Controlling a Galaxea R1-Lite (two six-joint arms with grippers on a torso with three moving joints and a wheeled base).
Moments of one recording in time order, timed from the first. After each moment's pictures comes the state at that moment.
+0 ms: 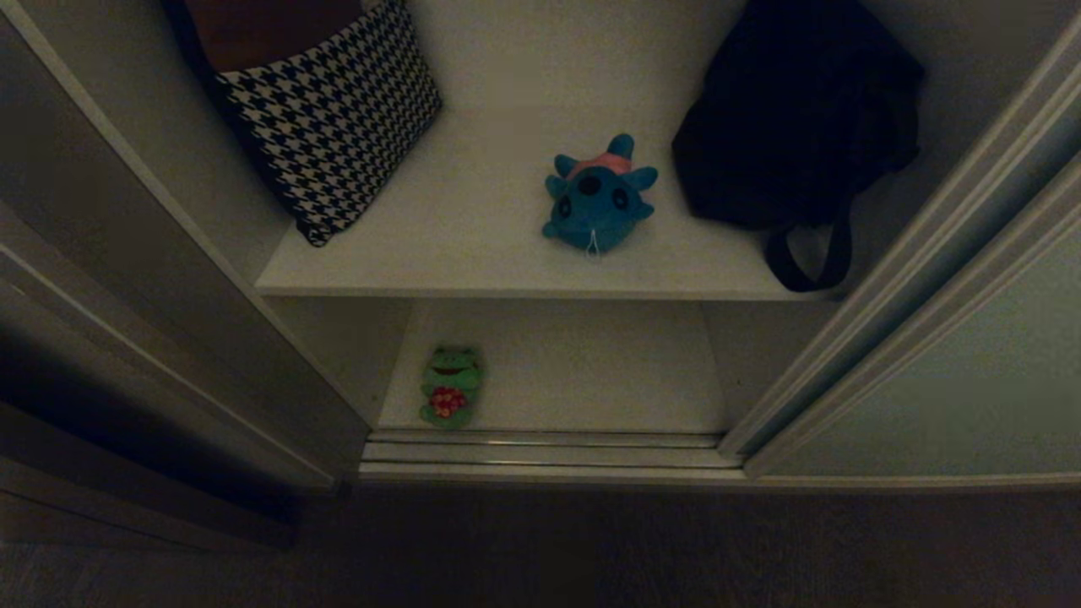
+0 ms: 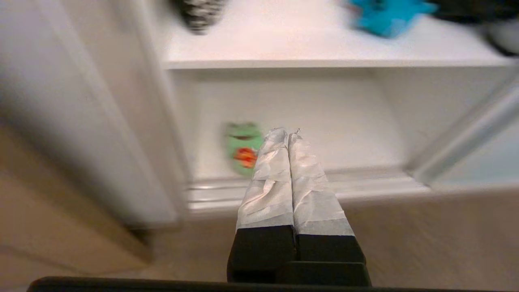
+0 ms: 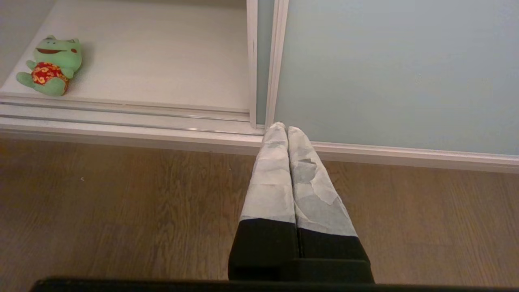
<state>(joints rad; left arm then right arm) -0.13 0.35 -0.43 -0.04 -0.07 -0.02 0.00 0.00 0.00 0.00 0.00 0.00</state>
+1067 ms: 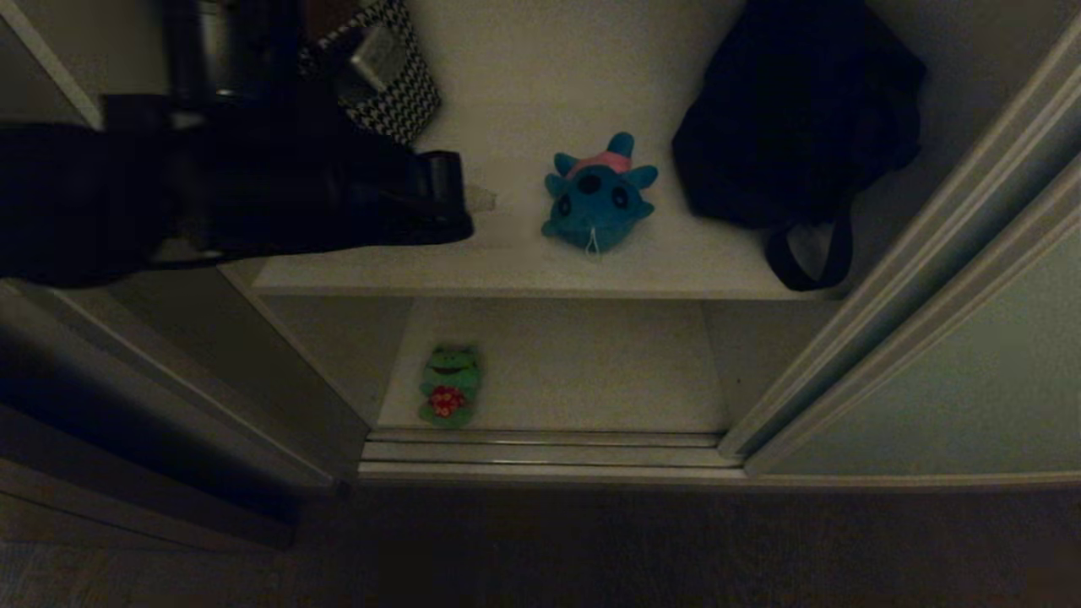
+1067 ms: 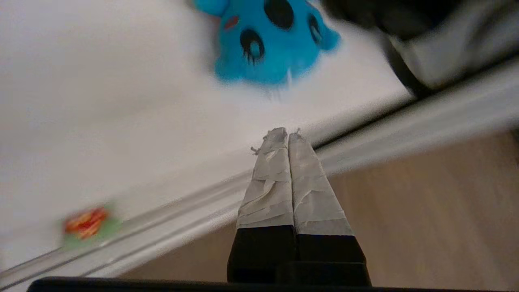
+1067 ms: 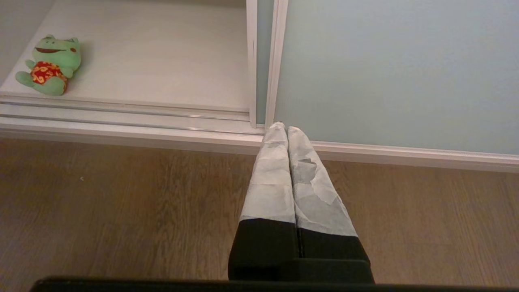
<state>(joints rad) -0.46 1.70 -1.50 -0.05 -0.20 -0.15 0.00 0.00 0.00 0.00 0.00 0.00</state>
